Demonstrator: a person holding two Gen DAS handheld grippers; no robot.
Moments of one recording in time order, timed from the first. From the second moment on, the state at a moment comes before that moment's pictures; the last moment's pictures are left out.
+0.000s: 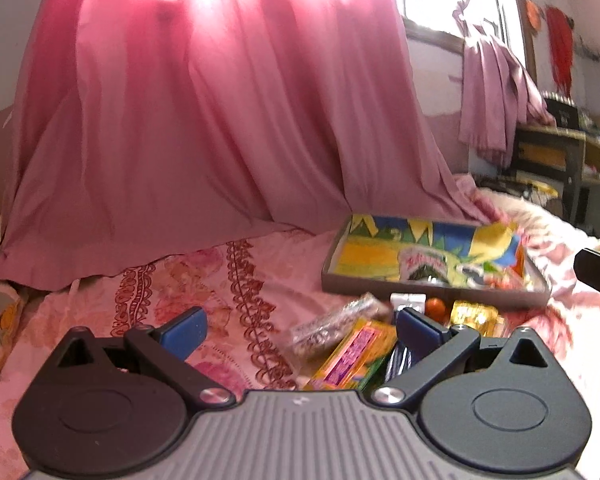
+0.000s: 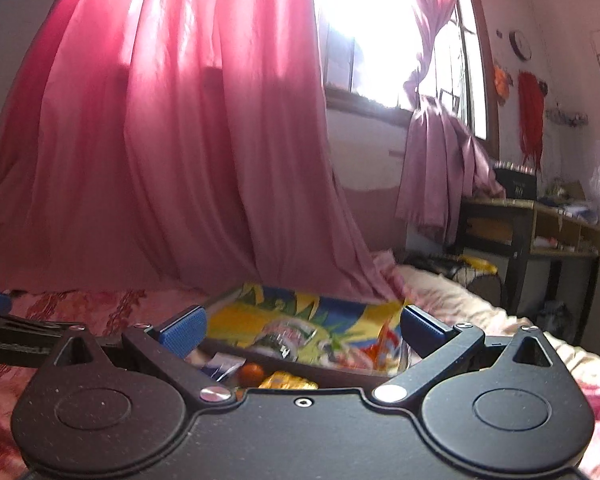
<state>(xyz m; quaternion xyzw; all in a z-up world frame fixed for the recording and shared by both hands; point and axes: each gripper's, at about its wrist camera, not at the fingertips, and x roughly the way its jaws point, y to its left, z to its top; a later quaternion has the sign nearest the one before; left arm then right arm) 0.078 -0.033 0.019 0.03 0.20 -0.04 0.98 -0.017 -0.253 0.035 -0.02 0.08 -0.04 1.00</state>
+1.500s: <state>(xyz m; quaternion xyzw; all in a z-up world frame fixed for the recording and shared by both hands) 0.217 -0.014 -0.056 0.00 0.43 -0.26 0.87 0.086 -0.148 -0.069 -0.16 0.26 0.05 0.95</state>
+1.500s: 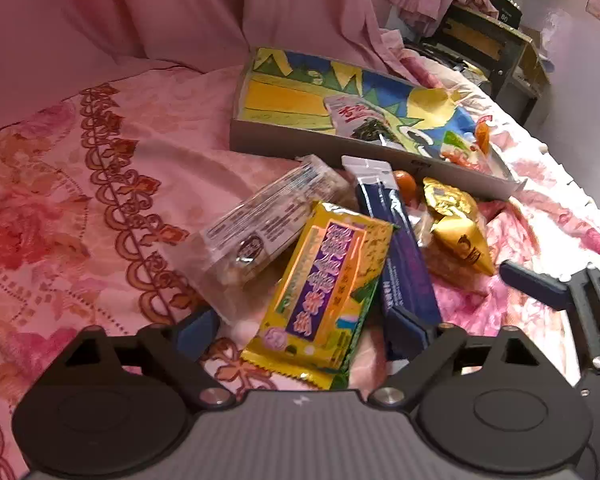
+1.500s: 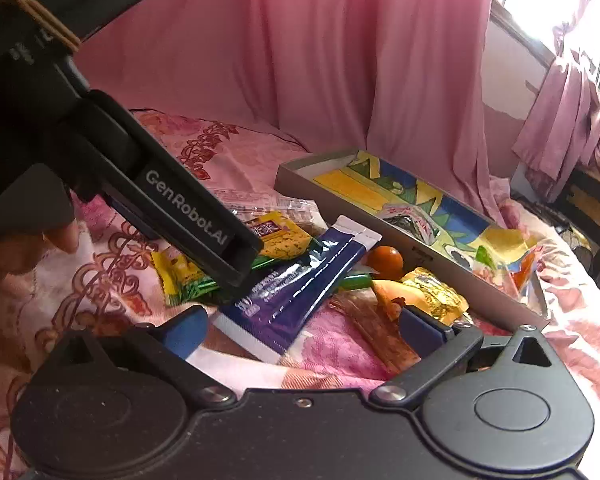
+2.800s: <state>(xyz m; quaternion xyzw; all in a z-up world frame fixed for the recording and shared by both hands) 0.193 -0.013 -0.054 -0.11 0.48 -0.18 0.85 0.083 -0.184 -0.058 -0.06 0.35 0.07 0.93</state>
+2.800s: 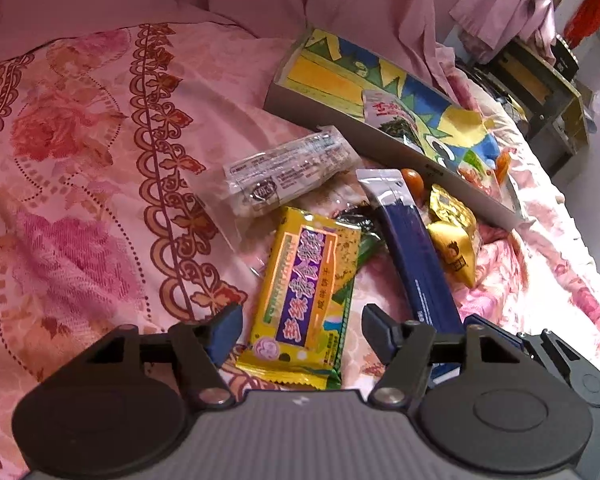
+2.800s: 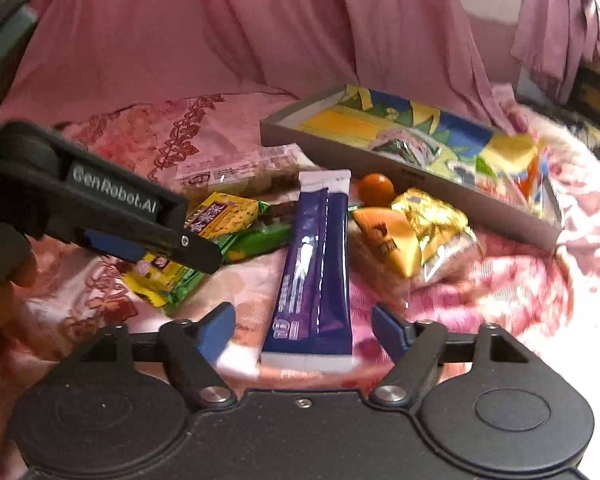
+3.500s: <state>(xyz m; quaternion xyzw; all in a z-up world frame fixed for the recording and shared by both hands) 0.186 -0.038 -0.055 -0.03 0.45 -0.16 0.88 0.098 -0.175 -0.070 -0.10 0.33 0.04 0.94</state>
